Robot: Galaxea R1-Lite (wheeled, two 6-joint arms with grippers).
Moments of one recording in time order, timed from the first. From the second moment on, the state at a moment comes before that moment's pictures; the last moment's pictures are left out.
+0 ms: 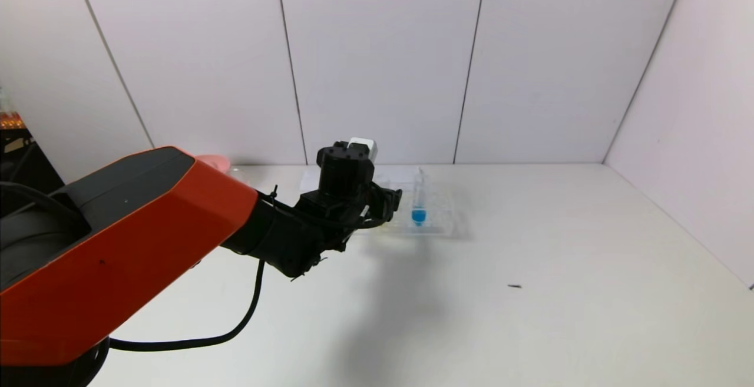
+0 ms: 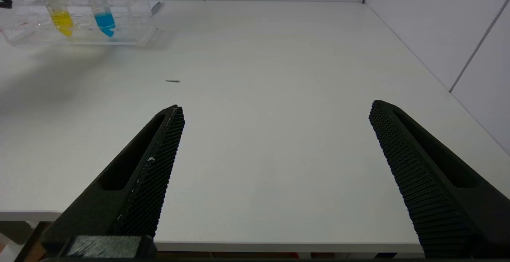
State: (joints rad) left arm -0.63 2.23 -1.29 -0.69 0.21 -0.13; right arm 0.00 0.00 0.00 0.00 0.00 0.00
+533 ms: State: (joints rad) left arm -0.63 2.23 -1.29 -0.69 0.21 -0.11; right arm 0.00 0.00 0.00 0.00 0.00 0.00
